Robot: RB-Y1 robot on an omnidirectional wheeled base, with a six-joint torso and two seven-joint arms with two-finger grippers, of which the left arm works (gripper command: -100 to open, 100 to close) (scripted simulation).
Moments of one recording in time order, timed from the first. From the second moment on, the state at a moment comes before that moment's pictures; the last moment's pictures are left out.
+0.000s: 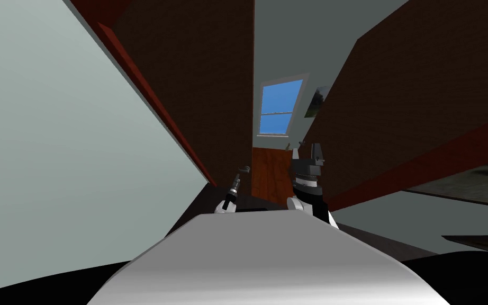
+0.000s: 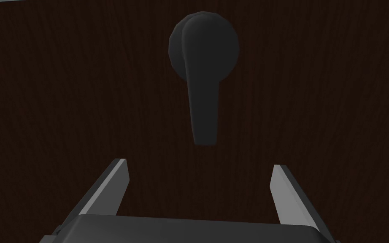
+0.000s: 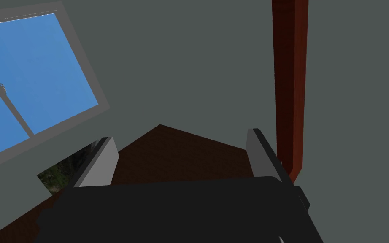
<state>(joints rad) -0.14 0.02 -0.31 -0.65 0.08 -0.79 -0.05</state>
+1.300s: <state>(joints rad) -0.15 -0.01 -0.29 -0.64 0.08 -0.79 -0.05</state>
